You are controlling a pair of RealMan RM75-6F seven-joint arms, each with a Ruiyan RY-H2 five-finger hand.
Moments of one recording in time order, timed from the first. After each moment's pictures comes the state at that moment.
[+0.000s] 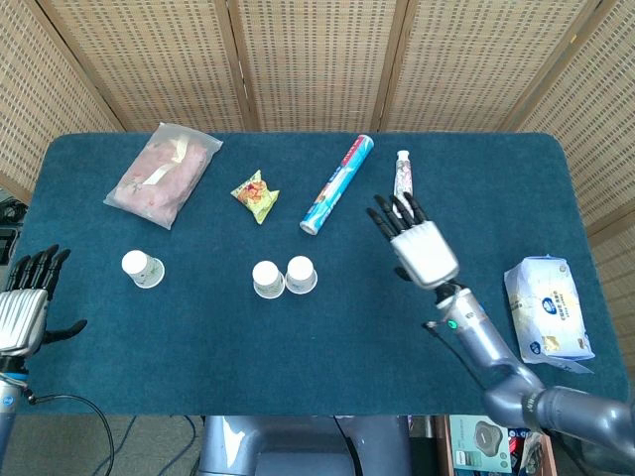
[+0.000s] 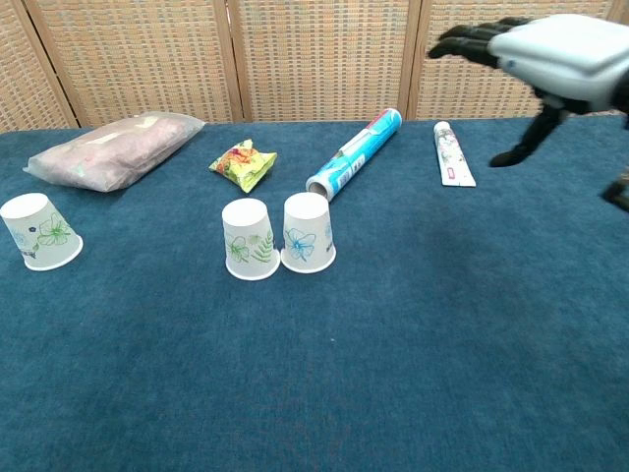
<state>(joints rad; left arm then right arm) -0.21 -1.17 -0.11 -1.56 1.37 1.34 0.08 0.74 -1.38 0.08 -1.42 -1.36 1.25 -0.30</state>
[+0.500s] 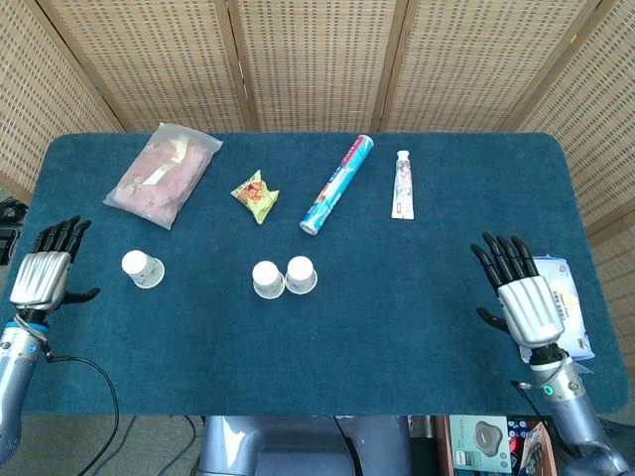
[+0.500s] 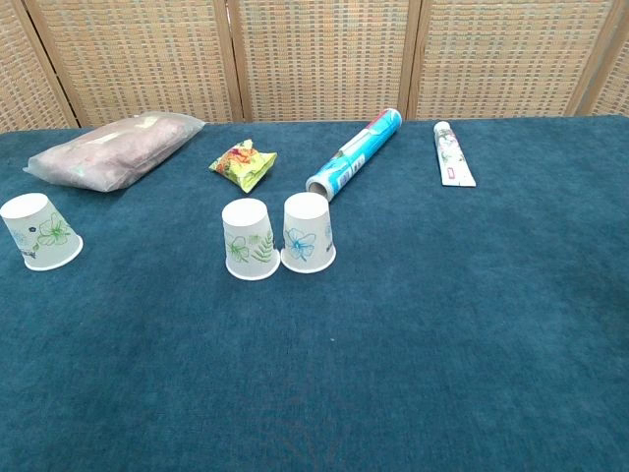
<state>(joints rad) -0.38 -1.28 -0.18 -1.30 1.29 1.09 0.04 0.39 -1.31 -0.04 -1.39 -1.52 1.59 -0.07</state>
